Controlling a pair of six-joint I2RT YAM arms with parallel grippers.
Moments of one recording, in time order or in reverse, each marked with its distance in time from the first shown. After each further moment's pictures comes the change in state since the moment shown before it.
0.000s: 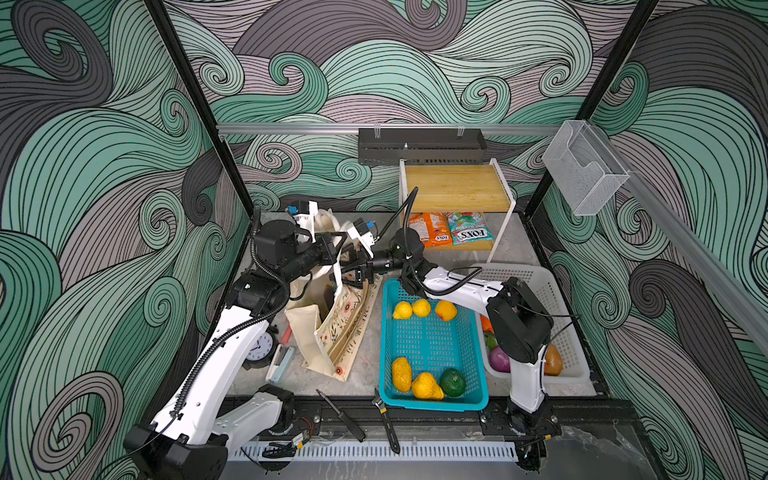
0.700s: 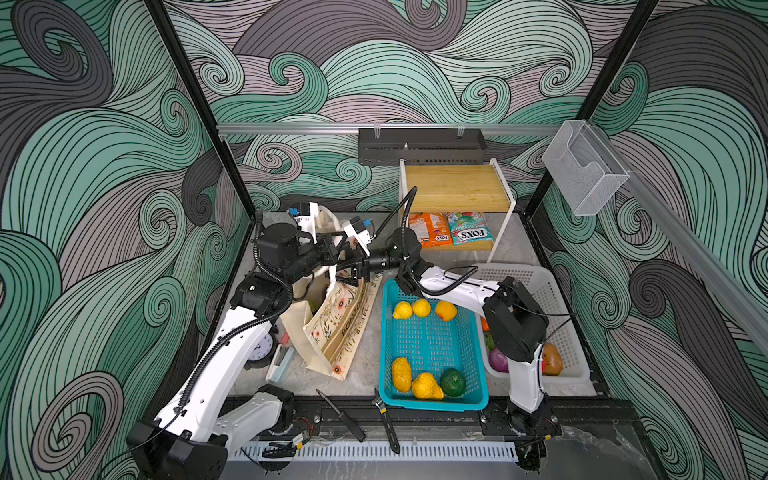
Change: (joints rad) left arm -0.017 -0.005 -0.079 0.106 -0.046 0.010; right arm 0.020 0.059 0.065 0.108 0.027 0.117
